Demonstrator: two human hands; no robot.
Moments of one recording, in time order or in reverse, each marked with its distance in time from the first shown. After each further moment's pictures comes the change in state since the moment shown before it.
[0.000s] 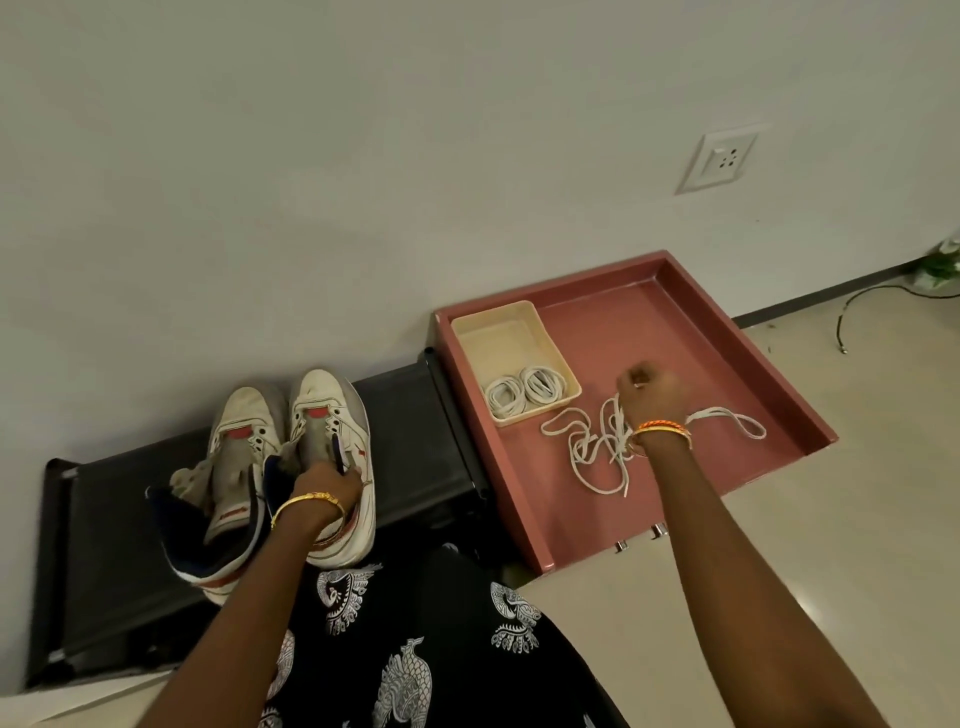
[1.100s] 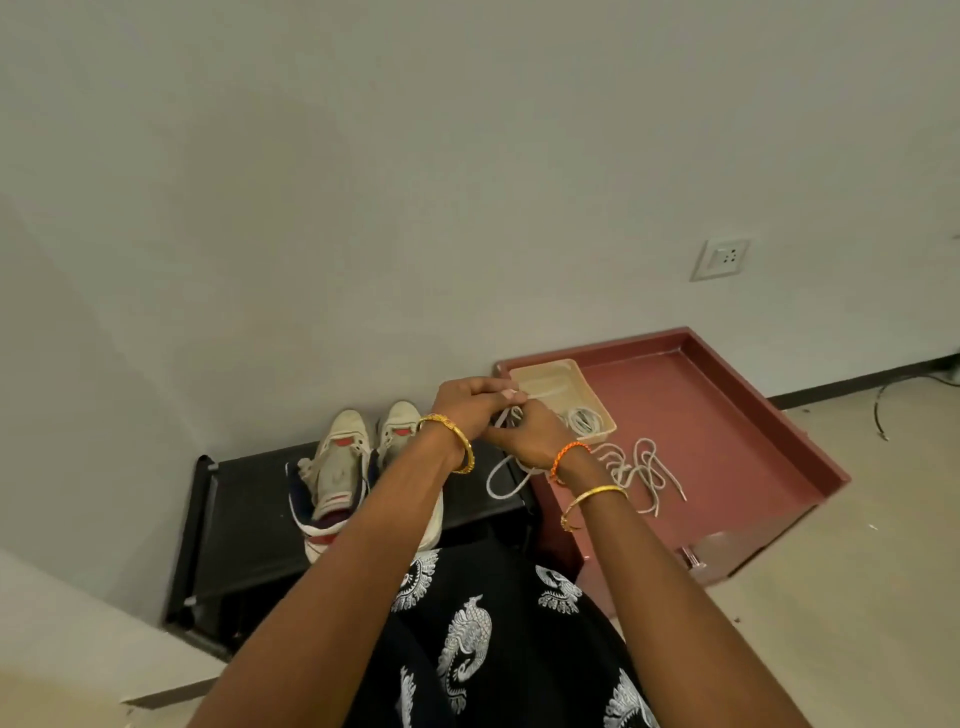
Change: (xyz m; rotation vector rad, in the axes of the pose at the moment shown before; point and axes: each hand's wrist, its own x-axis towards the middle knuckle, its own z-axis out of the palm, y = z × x) left_hand -0.171 0.091 -0.070 -0.900 -0.127 0.426; right_hand -0.179 -0.140 -0.022 0.300 -0.689 -0.386
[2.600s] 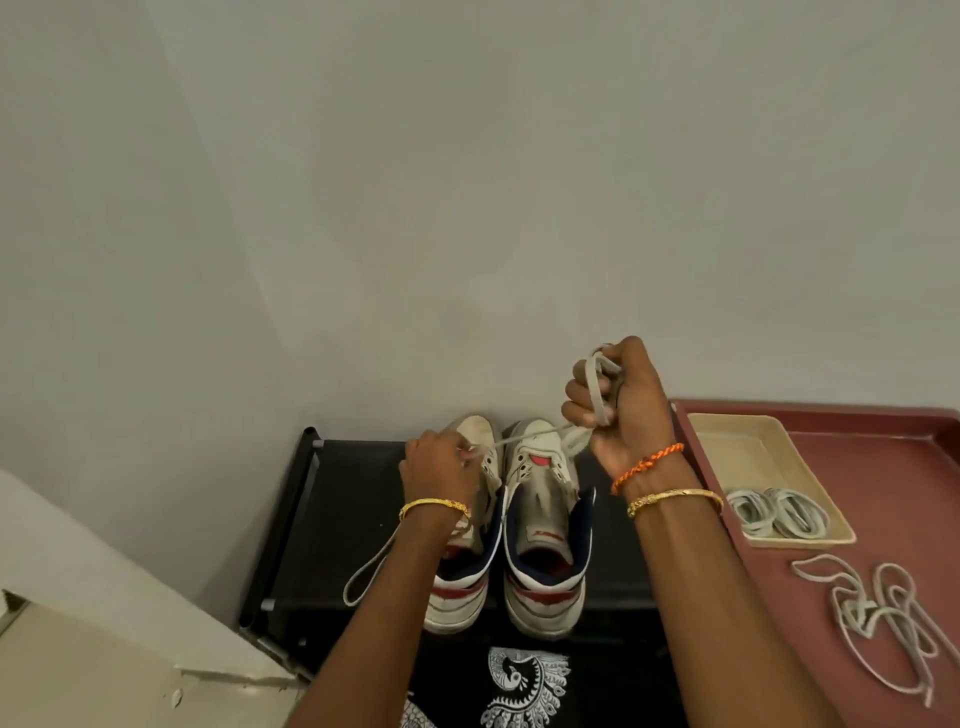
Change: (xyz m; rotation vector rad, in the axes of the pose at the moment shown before) left_hand 0.111 -0.145 -0.206 0.877 0.512 0.052; right_hand 0.119 -0.073 0.120 1.145 -0.011 0.036
